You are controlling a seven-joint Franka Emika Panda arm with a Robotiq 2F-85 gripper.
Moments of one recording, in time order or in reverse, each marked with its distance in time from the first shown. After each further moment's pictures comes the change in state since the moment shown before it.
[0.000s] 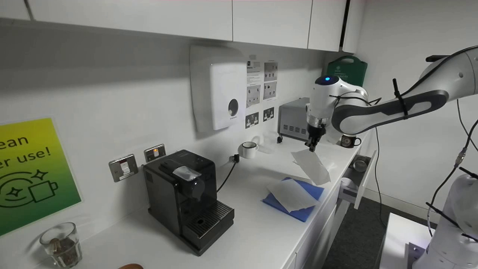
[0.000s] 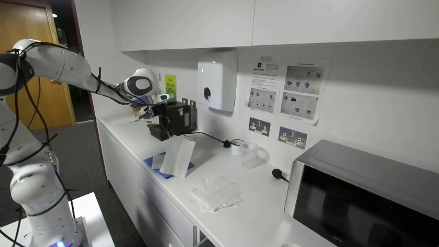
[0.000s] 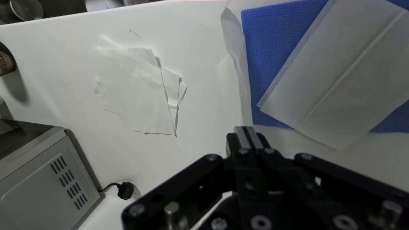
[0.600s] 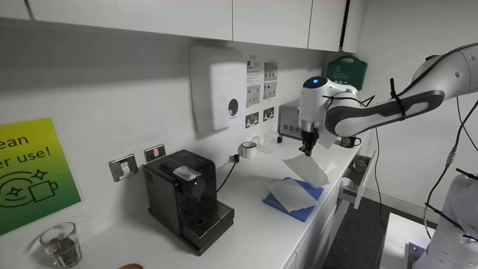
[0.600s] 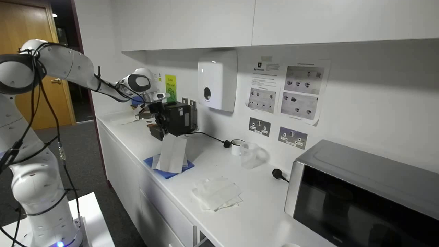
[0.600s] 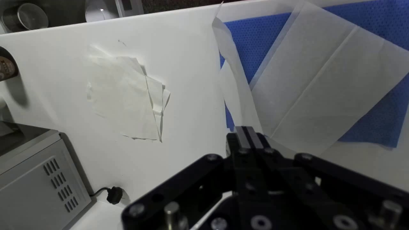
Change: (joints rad) arm 0.047 0.072 0.069 0.085 -0.006 -0.122 0.088
